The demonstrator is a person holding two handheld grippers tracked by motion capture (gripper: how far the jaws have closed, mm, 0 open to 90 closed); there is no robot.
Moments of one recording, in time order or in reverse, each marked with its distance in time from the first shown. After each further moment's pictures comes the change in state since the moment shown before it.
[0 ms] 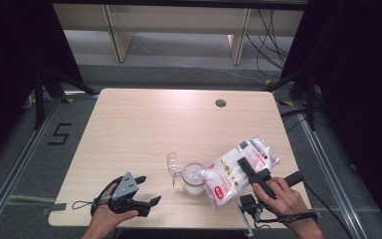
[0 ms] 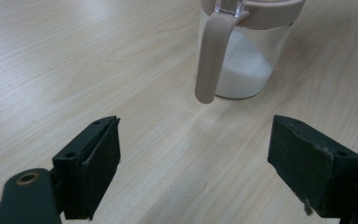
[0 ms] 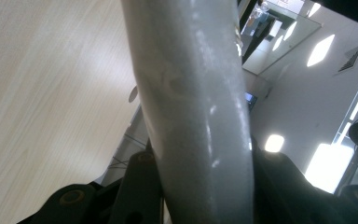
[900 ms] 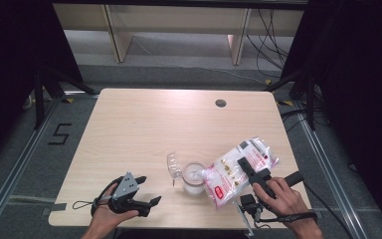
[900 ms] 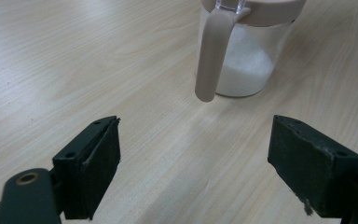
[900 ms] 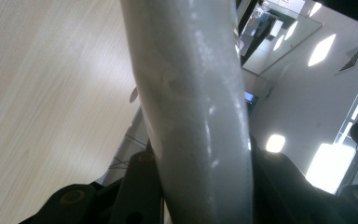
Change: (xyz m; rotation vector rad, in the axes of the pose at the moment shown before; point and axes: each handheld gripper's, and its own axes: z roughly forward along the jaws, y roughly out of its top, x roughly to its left) left arm 0.002 0.000 0.001 0.009 -0.002 0.025; right arm 0.001 0.000 0.001 -0.003 -0.002 0.009
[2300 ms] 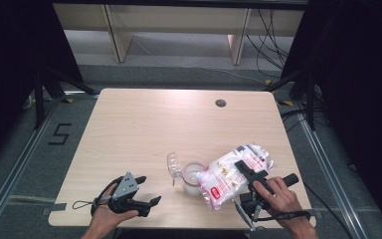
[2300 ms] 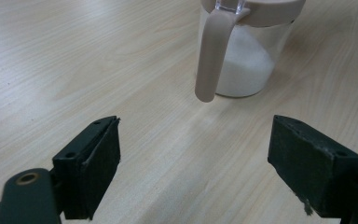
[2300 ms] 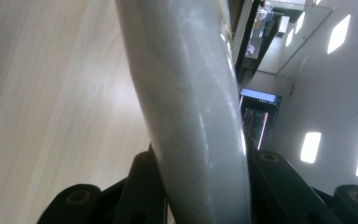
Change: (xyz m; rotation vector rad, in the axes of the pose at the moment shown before) left arm -0.002 0.000 -0.001 -0.001 0.007 -0.025; right arm 0.008 0.000 0.010 -0.105 0.036 0.189
